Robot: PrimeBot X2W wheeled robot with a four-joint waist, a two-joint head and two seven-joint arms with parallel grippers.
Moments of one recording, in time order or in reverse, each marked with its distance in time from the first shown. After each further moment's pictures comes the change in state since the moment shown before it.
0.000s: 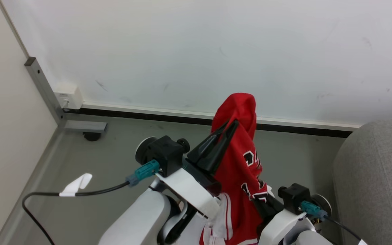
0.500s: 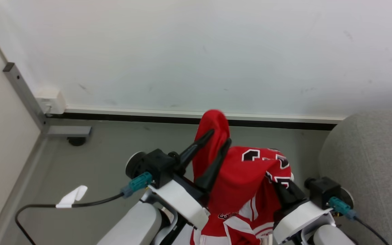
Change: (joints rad) left arm 0.049 0.051 -0.007 0.029 0.001 0.015 -0.013; right arm 0.085 -0.006 -0.225 -0.175 -0.090 0.000 0.000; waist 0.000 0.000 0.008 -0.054
